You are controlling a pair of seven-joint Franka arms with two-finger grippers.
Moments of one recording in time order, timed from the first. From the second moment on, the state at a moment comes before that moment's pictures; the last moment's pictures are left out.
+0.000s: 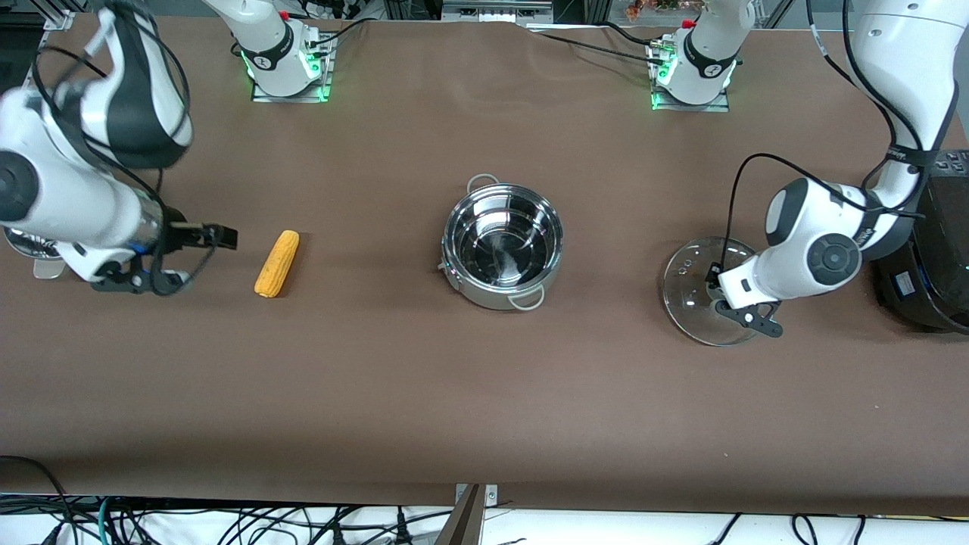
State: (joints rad) left arm 0.35 0.51 -0.43 -1.94 0.30 2.21 0.17; right arm 0.04 0.29 0.07 -1.70 -0.02 1.78 0.14
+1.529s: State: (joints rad) left arm 0.36 0.30 -0.51 -1.92 0.30 2.05 -0.02; right arm 0.03 0.44 0.07 -2.09 -0.02 2.42 0.44
